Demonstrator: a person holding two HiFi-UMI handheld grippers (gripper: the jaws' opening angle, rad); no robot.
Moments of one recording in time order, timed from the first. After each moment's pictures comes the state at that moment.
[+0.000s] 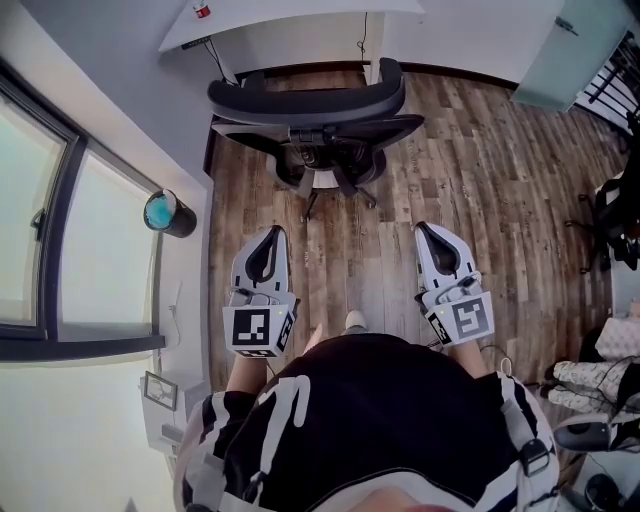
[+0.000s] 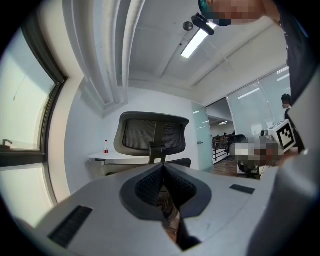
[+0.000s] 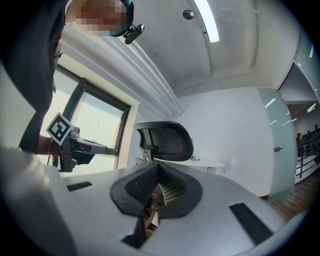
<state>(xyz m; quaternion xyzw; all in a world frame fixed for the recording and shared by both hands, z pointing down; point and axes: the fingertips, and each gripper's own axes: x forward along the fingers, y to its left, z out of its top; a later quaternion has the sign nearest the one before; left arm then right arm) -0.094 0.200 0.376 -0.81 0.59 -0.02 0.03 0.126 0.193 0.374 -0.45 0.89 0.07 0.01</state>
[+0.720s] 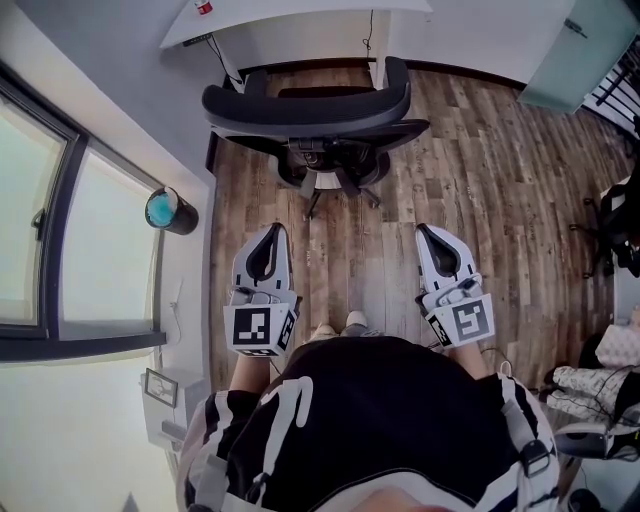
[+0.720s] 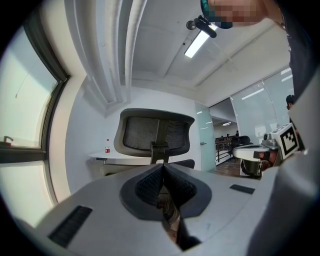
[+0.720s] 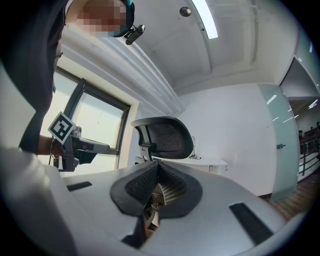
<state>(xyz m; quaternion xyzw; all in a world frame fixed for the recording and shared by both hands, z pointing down) -0.094 0.177 0.373 -0.80 0.60 -0.01 0.02 0.125 0.170 0.380 -0.44 0.90 0.06 0.01</state>
